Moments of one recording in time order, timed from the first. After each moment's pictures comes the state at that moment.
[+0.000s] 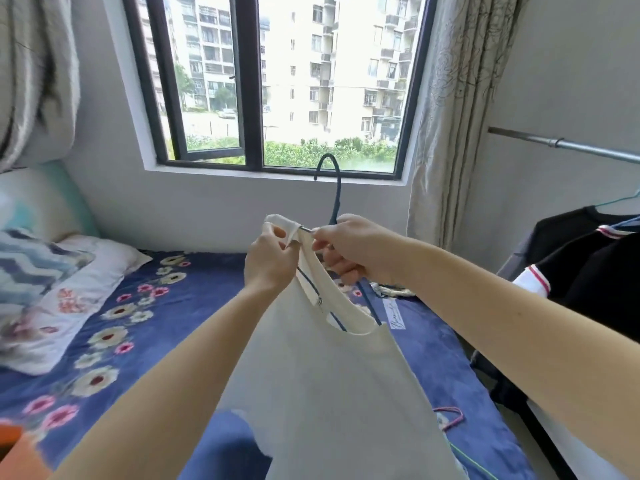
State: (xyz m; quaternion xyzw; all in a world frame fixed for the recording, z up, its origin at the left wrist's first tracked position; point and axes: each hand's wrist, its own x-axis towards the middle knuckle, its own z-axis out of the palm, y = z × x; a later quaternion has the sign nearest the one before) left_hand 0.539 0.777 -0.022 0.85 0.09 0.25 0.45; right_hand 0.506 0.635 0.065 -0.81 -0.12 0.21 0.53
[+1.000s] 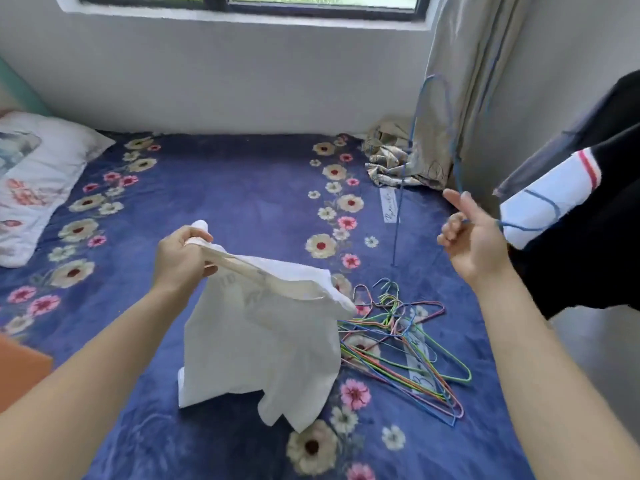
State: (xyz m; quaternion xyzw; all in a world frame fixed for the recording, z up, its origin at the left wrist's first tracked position) left_hand 0.552 0.778 -0.187 0.73 0.31 0.13 0.59; right_hand 0.642 0.402 -0.178 -0.54 0.12 0.01 0.84
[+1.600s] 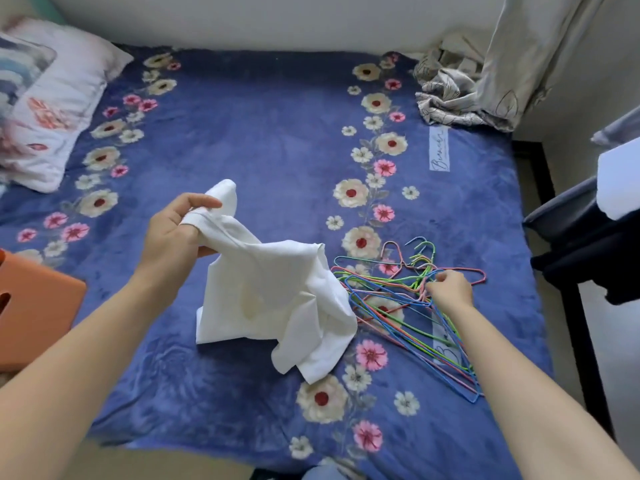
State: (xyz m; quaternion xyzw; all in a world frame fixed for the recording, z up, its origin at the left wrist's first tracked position) left_hand 0.527 0.768 -0.216 0.76 0.28 0.10 0.57; right_hand 0.633 0.400 -0.408 -0.92 0.18 0.20 0.28
